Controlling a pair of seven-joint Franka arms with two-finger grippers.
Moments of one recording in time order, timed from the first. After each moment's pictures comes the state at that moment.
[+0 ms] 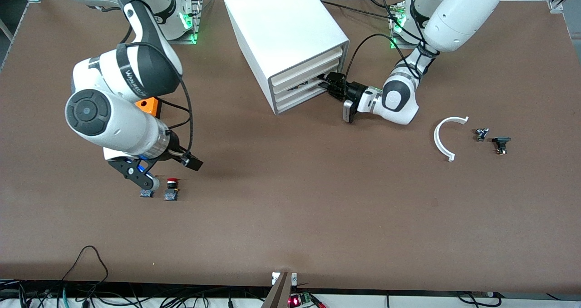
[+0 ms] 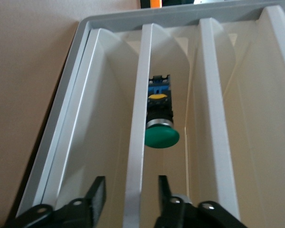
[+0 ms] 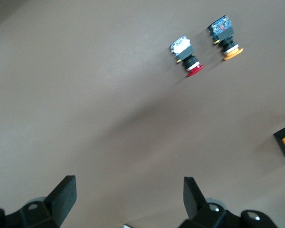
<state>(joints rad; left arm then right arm) -0.11 0.63 -0.30 -2.25 -1.34 1.85 1.25 0.32 0.59 0.05 -1.14 0.04 1.69 0.95</state>
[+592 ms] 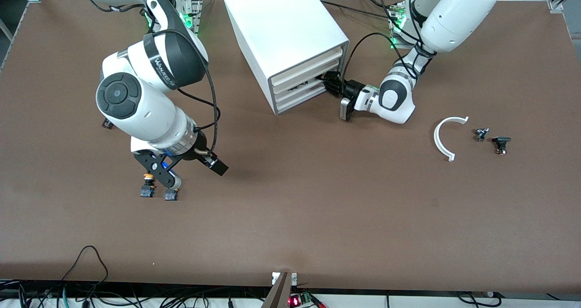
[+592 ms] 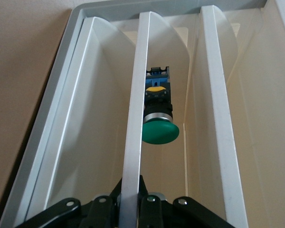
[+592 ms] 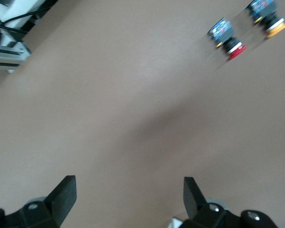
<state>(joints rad) -0.12 0.63 -0.31 -2.25 -1.35 1.84 1.26 0.39 0.62 0.06 -1.08 0.08 1.79 1.12</state>
